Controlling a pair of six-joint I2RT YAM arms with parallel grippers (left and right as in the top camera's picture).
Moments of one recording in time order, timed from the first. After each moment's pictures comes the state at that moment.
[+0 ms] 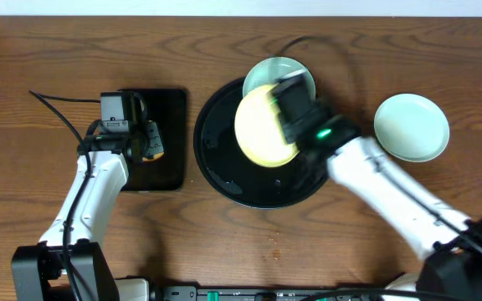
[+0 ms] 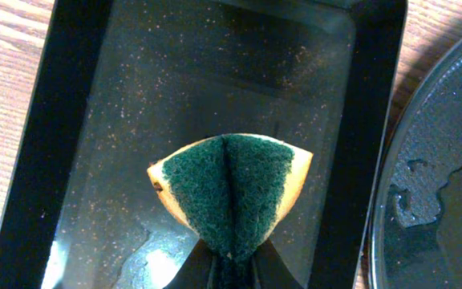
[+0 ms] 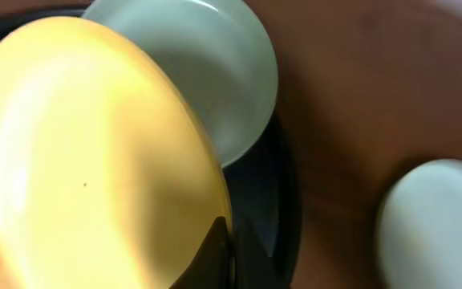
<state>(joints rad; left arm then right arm) 0.04 1.49 0.93 -0.51 0.02 -0.21 0.55 1.63 1.27 -0.59 0.36 0.20</state>
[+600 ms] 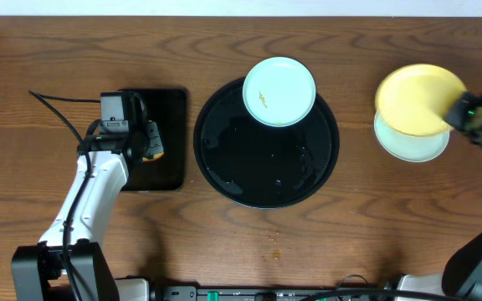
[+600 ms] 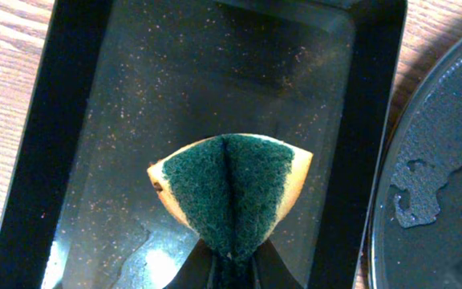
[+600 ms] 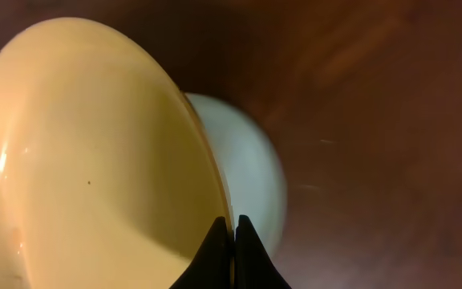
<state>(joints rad) 0.04 1.49 0.93 -0.51 0.02 -0.21 -0.42 1.62 1.27 -0.65 0.00 0.29</state>
